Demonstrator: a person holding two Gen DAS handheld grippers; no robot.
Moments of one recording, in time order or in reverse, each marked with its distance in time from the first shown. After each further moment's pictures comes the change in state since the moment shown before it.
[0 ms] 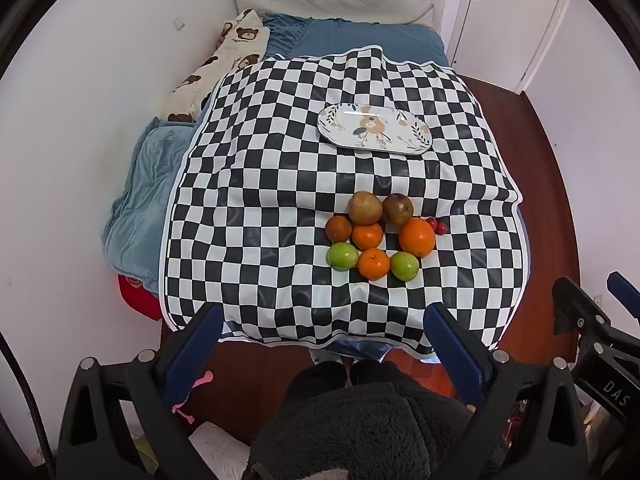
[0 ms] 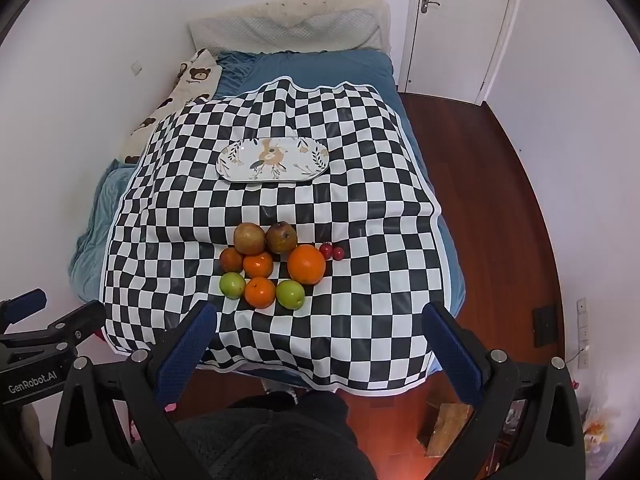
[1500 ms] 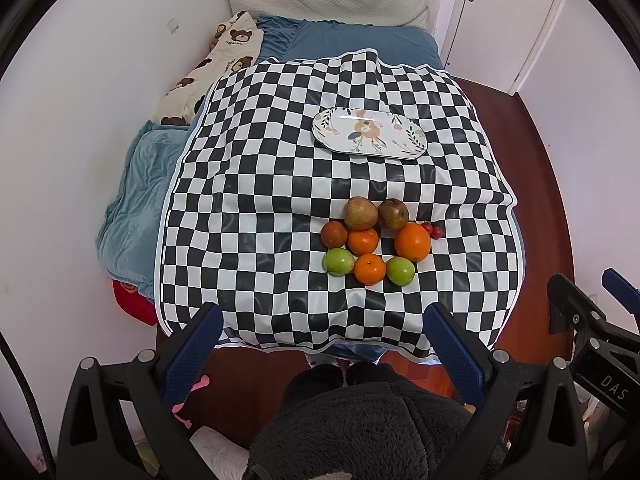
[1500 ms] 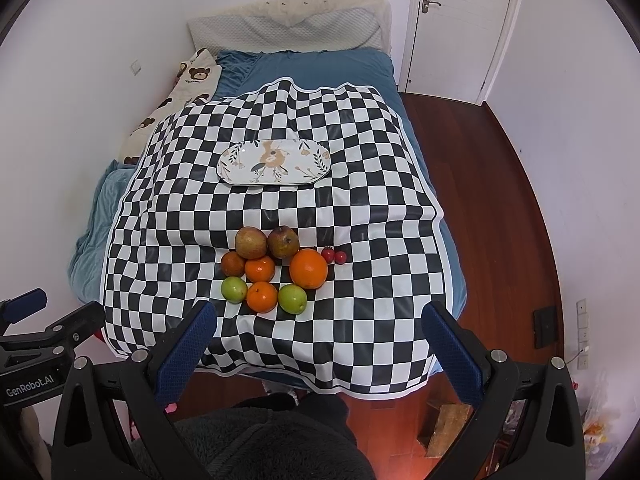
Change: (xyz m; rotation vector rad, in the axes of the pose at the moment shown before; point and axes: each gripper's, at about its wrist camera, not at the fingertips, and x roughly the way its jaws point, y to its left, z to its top) left arm 0.000 0.000 0.000 -0.006 0.003 -0.013; right arm 0.004 0.003 0.006 0.002 0.002 0.006
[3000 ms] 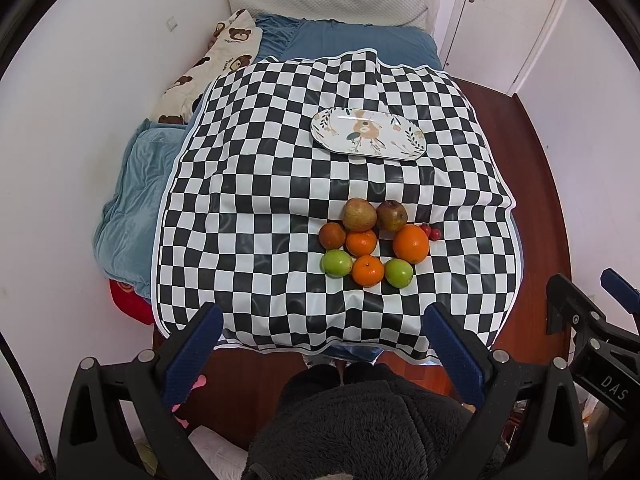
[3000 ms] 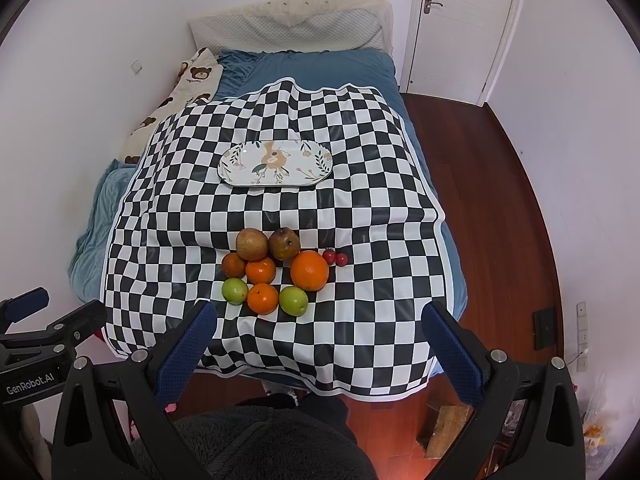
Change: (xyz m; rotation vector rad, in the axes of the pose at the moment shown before) left arm 0.000 0.000 0.000 -0.002 -0.002 -0.008; right arm 0.001 0.001 0.002 0.000 -0.002 -0.001
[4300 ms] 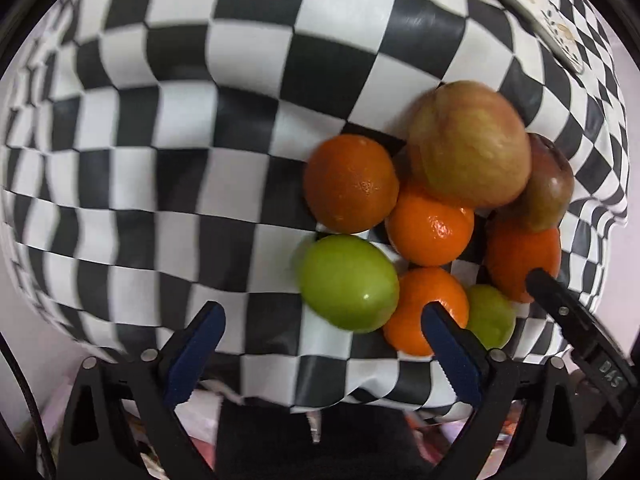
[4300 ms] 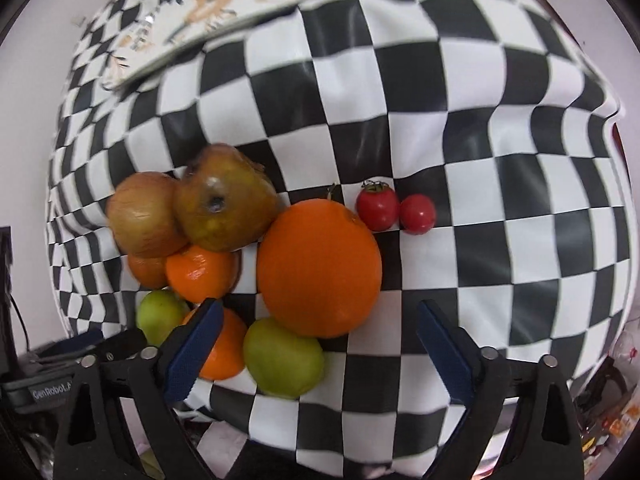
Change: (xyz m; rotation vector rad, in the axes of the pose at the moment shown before) left arm 0.361 -0.007 0.031 -0.199 0.493 -0.136; right arm 0.424 -0.009 0.005 0.129 0.427 0.173
